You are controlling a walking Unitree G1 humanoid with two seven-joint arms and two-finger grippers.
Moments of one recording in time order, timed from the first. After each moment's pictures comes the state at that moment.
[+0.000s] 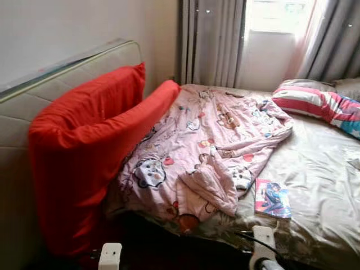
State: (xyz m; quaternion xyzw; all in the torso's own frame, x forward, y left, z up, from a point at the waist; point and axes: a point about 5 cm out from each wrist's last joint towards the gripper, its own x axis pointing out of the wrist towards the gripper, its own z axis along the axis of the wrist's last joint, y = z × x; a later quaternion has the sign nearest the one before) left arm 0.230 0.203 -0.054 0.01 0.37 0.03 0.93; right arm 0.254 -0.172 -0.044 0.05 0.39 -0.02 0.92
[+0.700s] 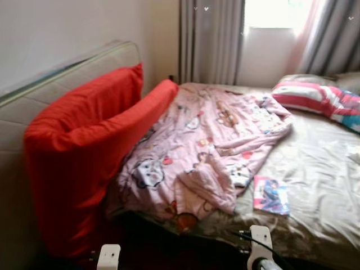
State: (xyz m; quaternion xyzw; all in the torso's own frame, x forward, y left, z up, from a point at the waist) left arm 0.228 0.205 -0.055 0.02 0.38 0.03 0.93; right arm 0.255 -0.174 -0.044 0.05 0.39 -0.02 0.92
